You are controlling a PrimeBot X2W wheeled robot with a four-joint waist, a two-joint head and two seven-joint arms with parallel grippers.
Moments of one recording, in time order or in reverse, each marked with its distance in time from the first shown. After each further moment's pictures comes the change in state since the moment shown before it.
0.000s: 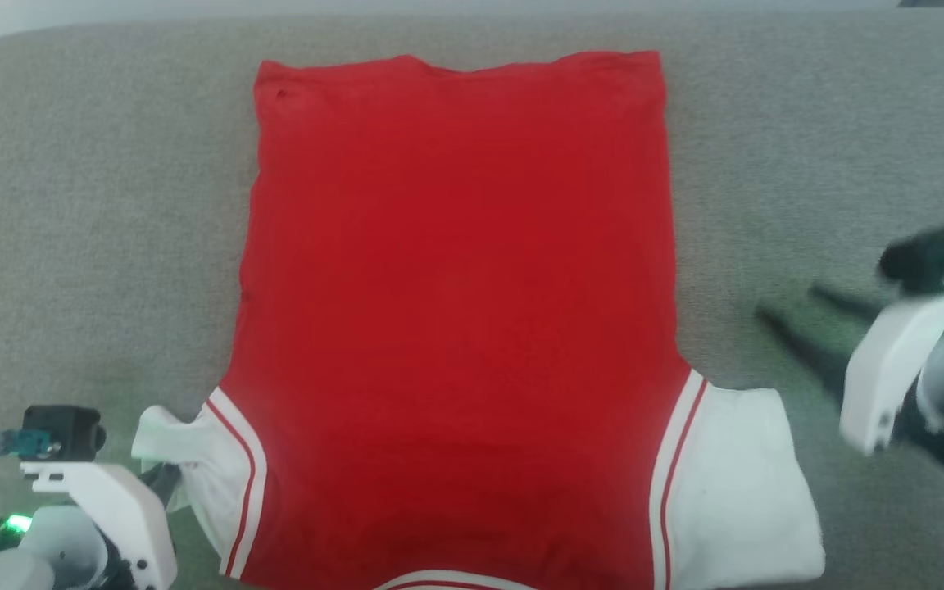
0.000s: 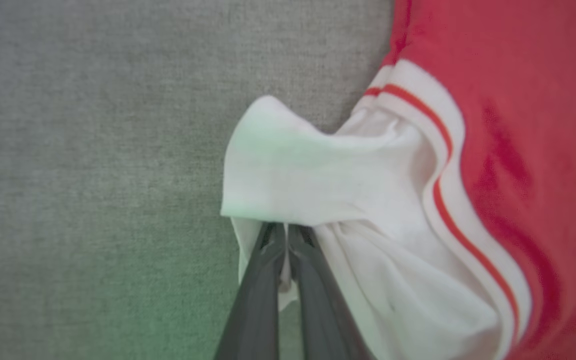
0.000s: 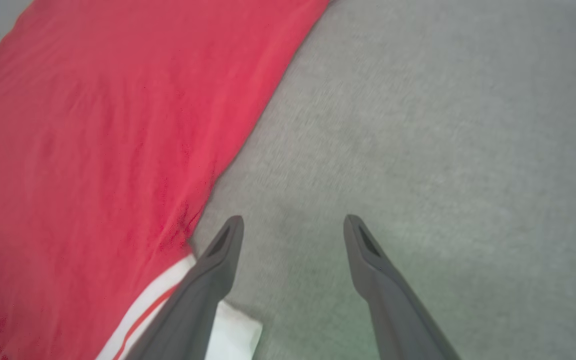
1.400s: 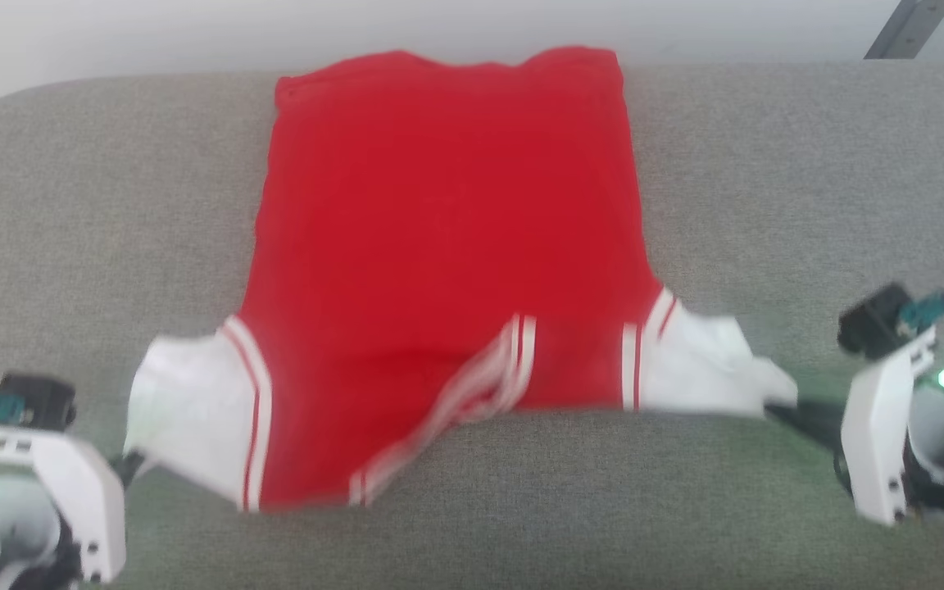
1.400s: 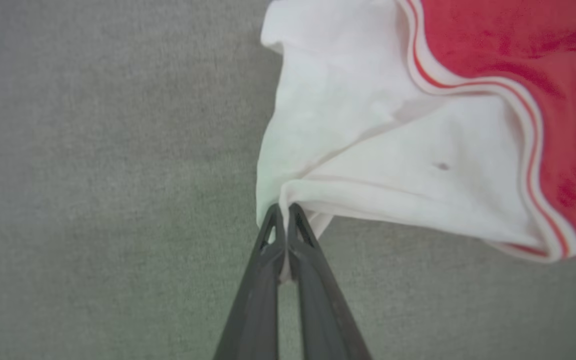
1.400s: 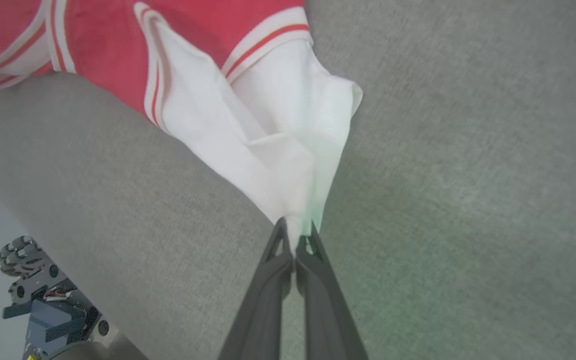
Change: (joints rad) left arm -0.130 0.054 -0.030 0.120 0.053 -0.131 0.102; right arm -0.191 -0.278 0.532 0.105 0.372 0.000 -0.072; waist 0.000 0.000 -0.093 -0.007
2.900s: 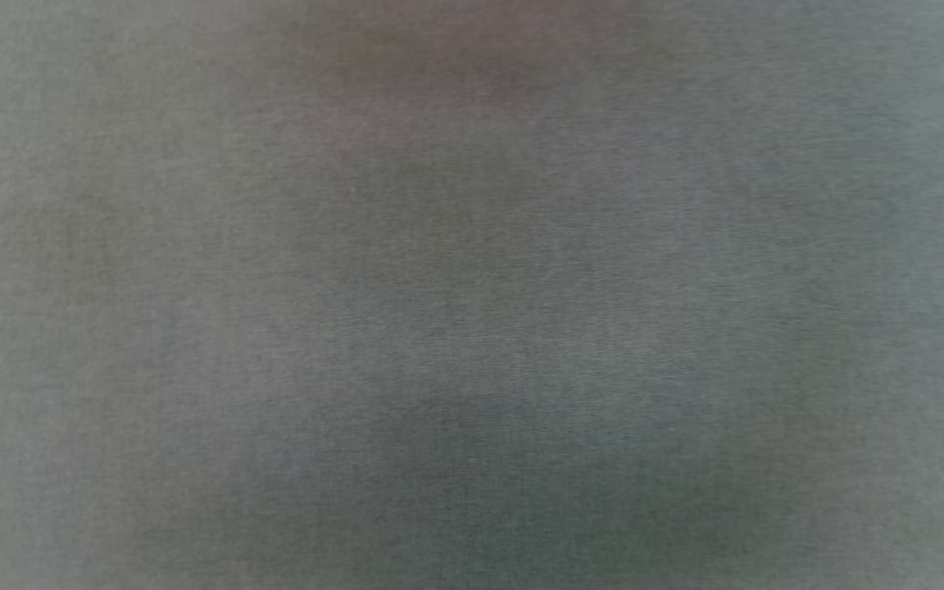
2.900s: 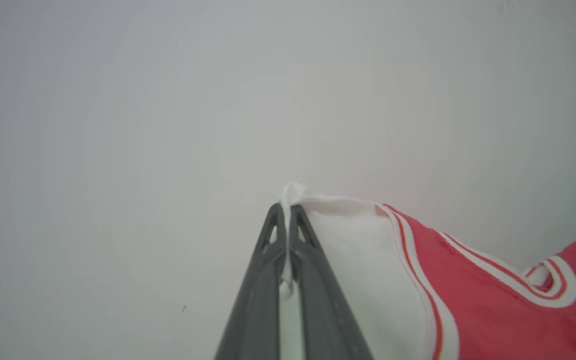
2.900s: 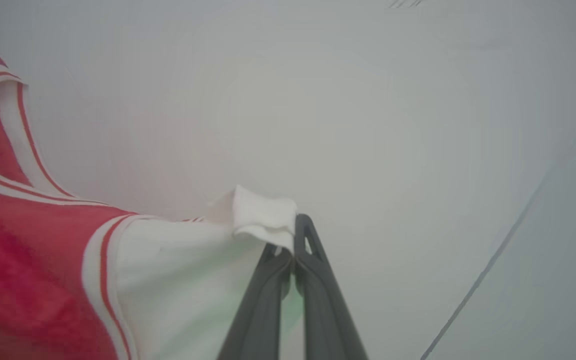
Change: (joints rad) left arm -1.339 -0.440 0.231 0.639 0.573 -0.165 -0.519; right arm -1.121 0.474 -0.397 0.814 -0.891 0.000 -0.690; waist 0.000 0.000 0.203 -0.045
